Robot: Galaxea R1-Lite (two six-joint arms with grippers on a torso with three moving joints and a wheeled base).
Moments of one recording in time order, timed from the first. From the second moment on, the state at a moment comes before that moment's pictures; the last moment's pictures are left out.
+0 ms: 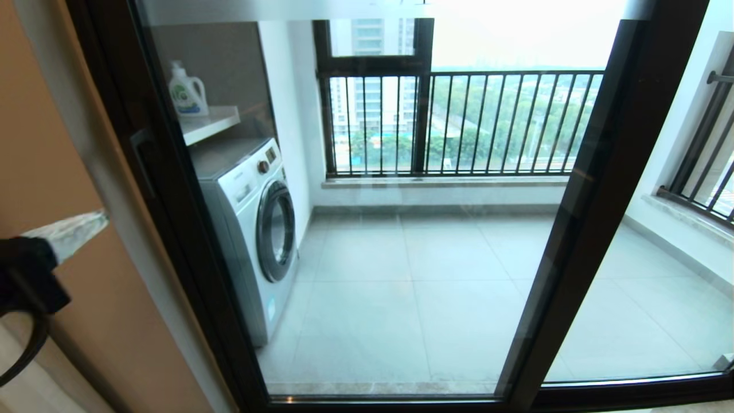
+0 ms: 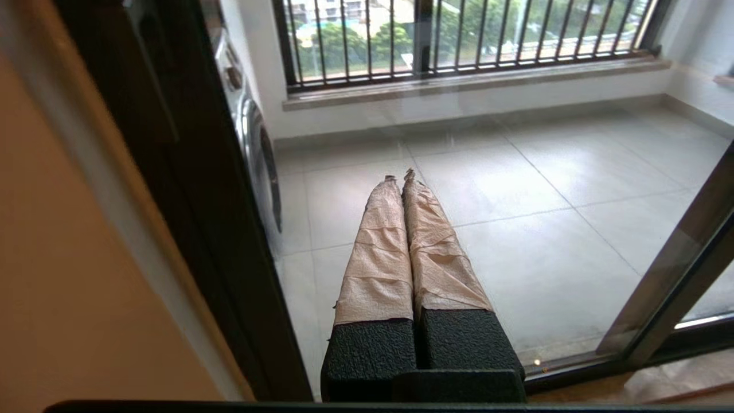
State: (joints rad) left arm 0.03 1.05 -0.51 -0.56 -0.25 0.01; right arm 0.01 0.00 0.00 -0.07 0.06 -0.20
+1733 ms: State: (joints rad) left arm 0.36 1.84 -0.94 -0.90 -0.48 0.17; right arm 0.01 0.00 0.00 -0.07 0.06 -0.20
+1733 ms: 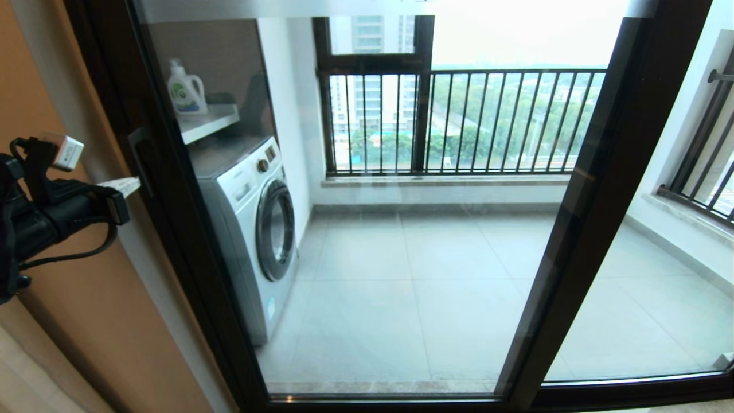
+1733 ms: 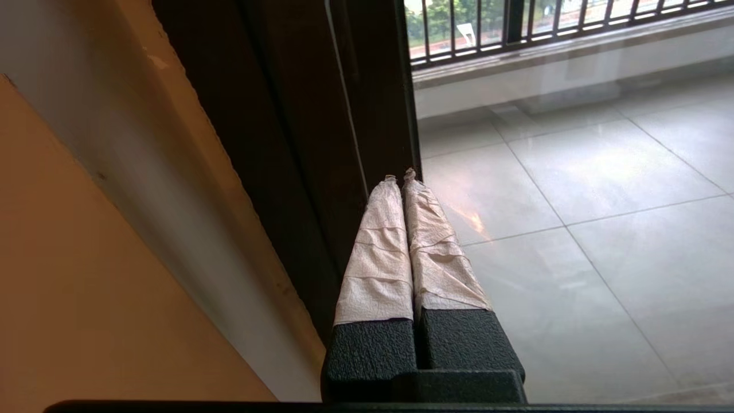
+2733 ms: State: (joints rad) left arm 0.38 2.03 -1.13 -0.90 -0.43 0.22; right arm 0.01 0.00 0.00 -0.07 0.06 -0.20
